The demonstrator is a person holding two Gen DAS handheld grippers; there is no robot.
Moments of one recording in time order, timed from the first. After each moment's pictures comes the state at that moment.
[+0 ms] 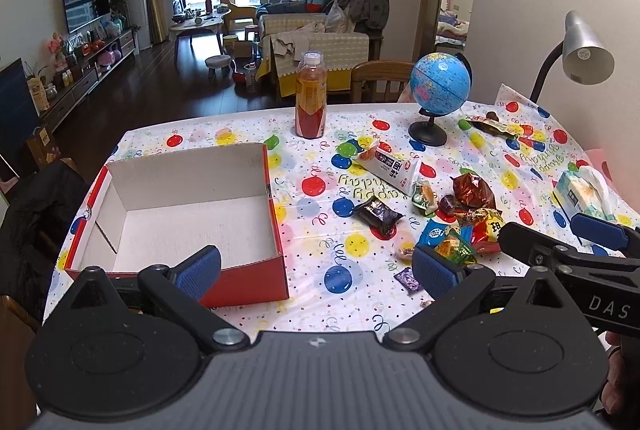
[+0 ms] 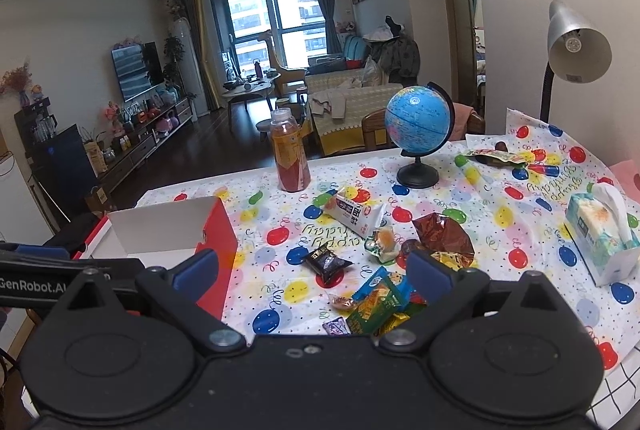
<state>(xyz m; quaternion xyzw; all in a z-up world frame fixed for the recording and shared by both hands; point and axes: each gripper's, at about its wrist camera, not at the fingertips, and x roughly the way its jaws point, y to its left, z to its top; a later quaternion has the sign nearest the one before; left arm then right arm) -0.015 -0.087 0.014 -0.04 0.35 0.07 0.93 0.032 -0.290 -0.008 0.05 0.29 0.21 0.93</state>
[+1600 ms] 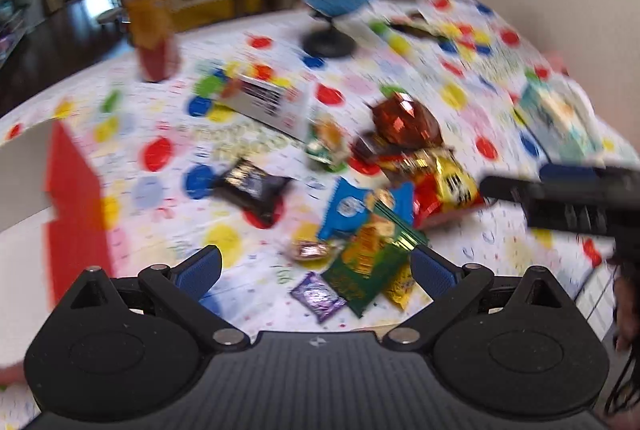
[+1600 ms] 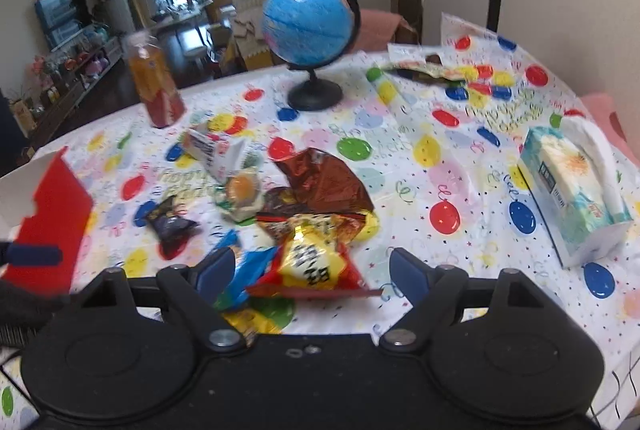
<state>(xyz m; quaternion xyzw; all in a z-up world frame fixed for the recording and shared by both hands) 0.152 -0.172 -0.102 0.00 0.47 -0.08 0.88 0.180 -0.367 -0.109 0.04 0.43 0.12 0.90</state>
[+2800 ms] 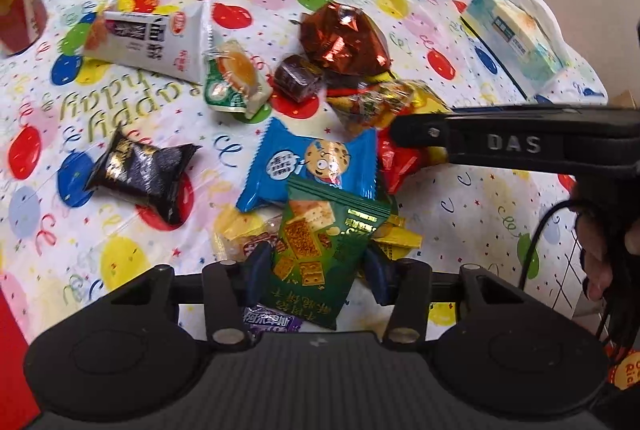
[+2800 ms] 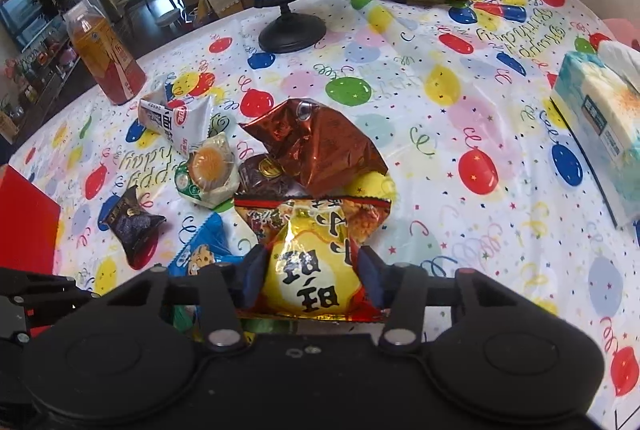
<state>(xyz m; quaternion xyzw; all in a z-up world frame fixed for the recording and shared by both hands) 0.219 -0.179 -0.159 0.01 0.56 -0.22 0.80 0.229 -0.356 -0.158 0.09 0.51 0.10 0.85</state>
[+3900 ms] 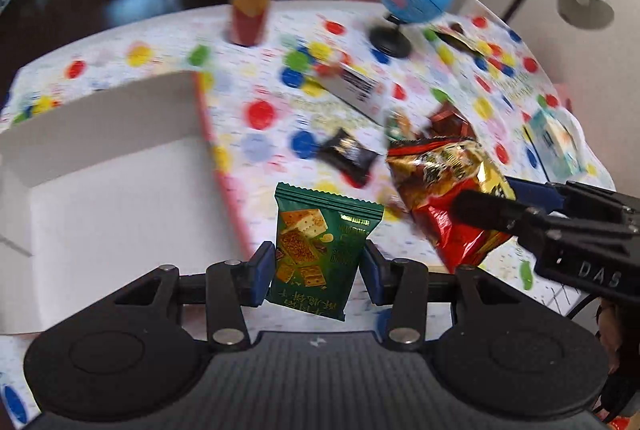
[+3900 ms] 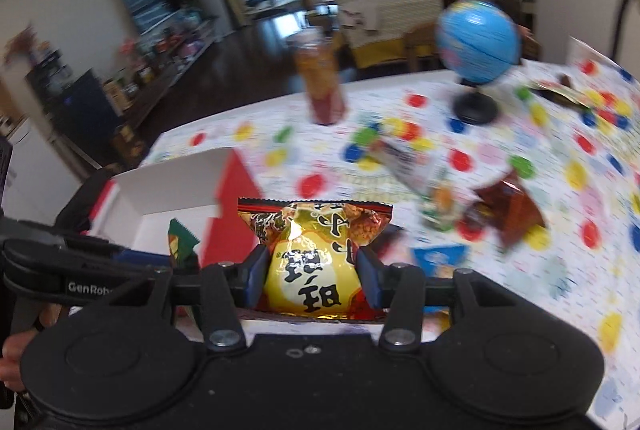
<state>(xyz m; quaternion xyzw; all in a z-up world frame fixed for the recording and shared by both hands) 0.108 -0.014 -0.030 -0.08 0.51 -0.06 0.85 0.135 -0.226 -0.024 0.05 0.43 0.27 0.86</state>
